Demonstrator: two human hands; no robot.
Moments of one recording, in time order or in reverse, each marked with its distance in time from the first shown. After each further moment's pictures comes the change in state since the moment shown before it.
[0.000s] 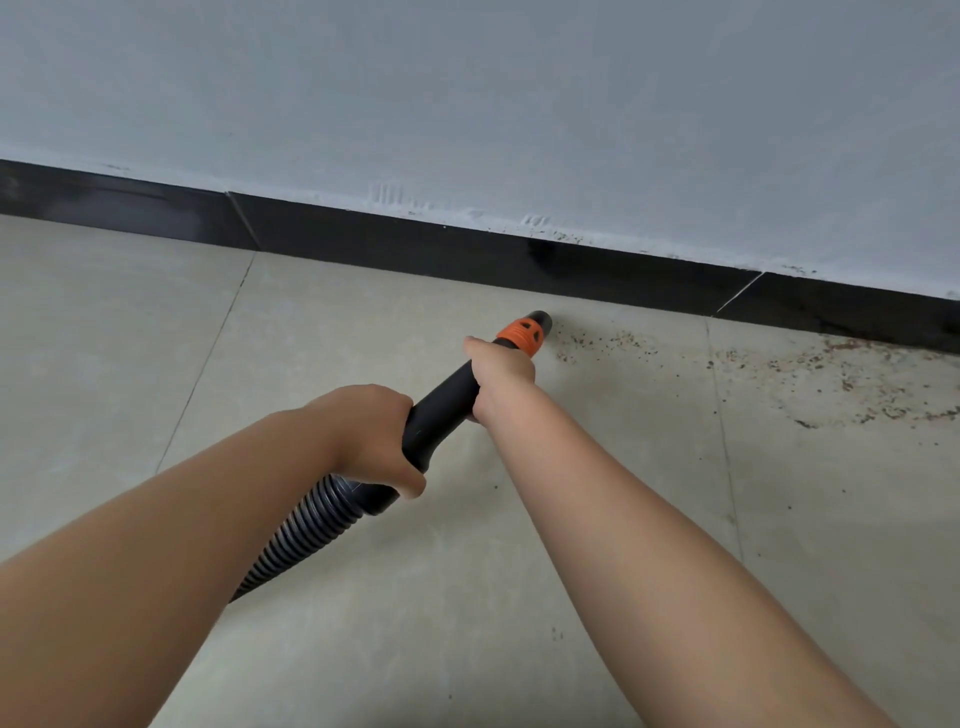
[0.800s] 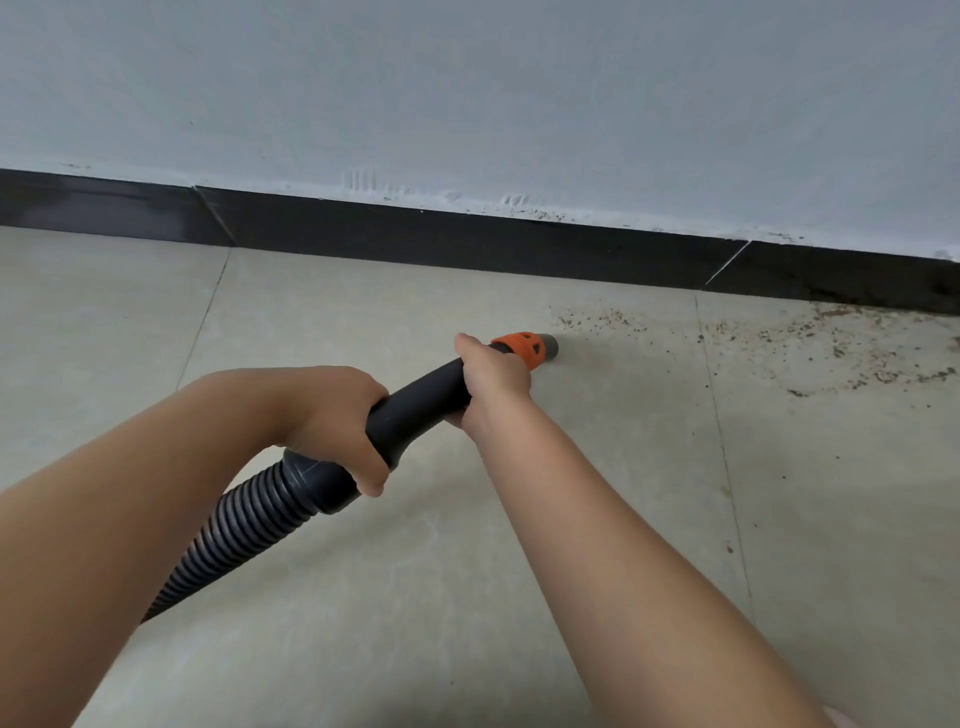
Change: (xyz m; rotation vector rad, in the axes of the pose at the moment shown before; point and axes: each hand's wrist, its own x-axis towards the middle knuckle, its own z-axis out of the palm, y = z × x) left_hand -0.018 0.000 -0.026 -0.112 -0.228 -0.036; right_hand -0.015 0.019 -0.015 0.159 -0.062 0.016
